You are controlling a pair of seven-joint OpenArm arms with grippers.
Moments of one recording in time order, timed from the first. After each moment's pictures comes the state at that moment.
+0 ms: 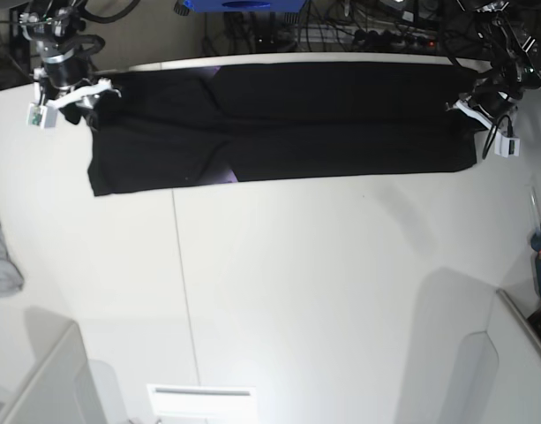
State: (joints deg) left arm 18.3 -15.6 -40.8 82.0 -36.1 -37.9 51.0; right arm -33.3 -3.0 34.8 113.1 25.0 20.4 -38.7
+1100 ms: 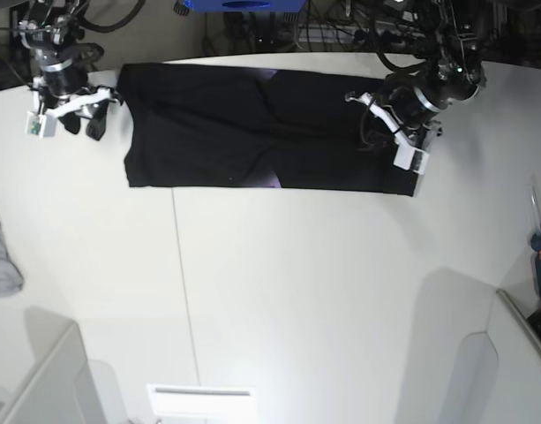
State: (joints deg) left arm 24.0 -7.6 -14.4 109.8 -33.5 -26.8 52.7; right arm -30.4 -2.9 34.8 112.9 25.0 20.4 -40.4
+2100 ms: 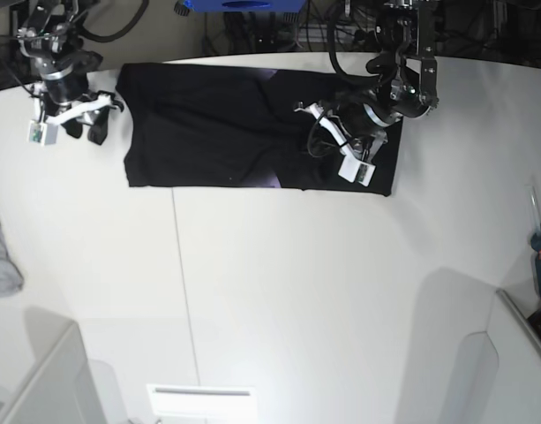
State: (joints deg) left arm 18.3 -4.6 -1.9 103.1 -33.7 -20.9 52.6; right arm -27.9 -2.9 35.2 112.6 25.1 20.4 -43.8
